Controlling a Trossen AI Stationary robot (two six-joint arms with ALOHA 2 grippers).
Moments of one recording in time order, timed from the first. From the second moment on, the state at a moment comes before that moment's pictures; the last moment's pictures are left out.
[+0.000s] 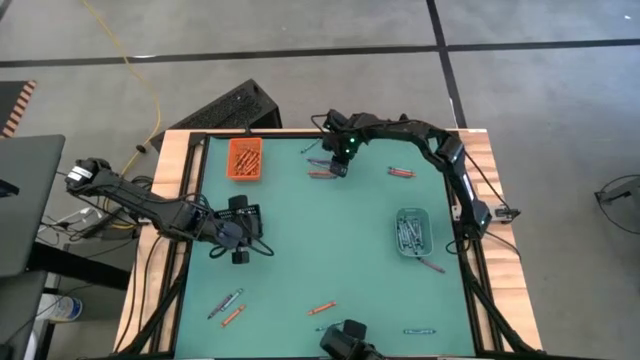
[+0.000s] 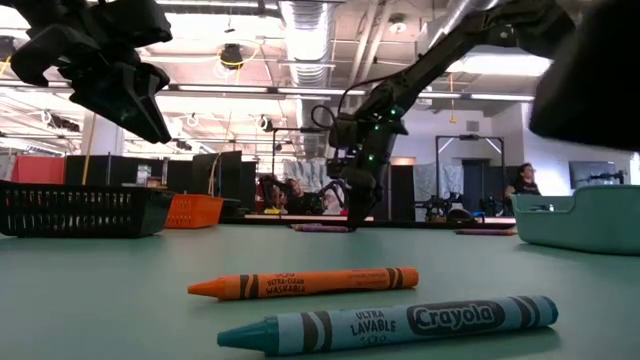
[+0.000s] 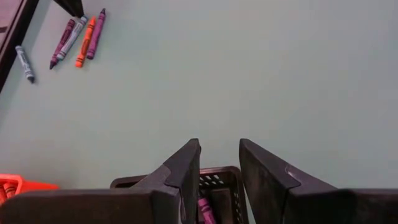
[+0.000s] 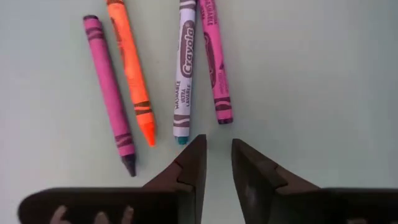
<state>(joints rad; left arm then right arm) -0.34 1.02 0.62 -0.45 -0.45 -0.18 -0.59 2.23 1.70 -0.73 -0.20 -0.28</state>
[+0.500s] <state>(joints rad) -0.34 1.02 0.62 -0.45 -0.45 -0.18 -0.56 2.22 1.71 -0.71 -0.10 -0.32</state>
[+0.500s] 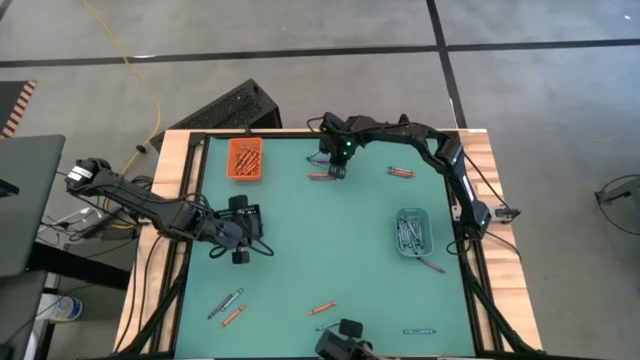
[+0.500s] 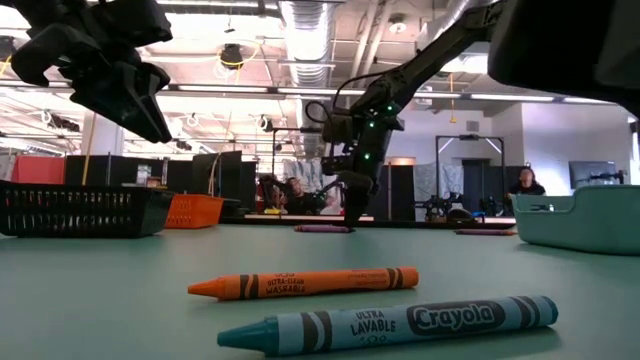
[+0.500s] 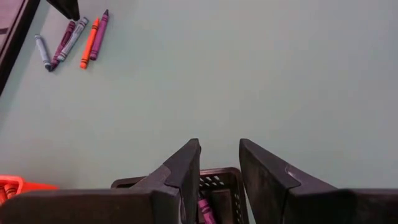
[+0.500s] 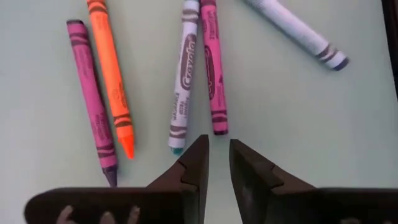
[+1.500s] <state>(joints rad) -0.34 1.02 0.62 -0.36 -0.46 -0.13 -0.55 2.22 1.71 -0.64 -0.09 -0.26</state>
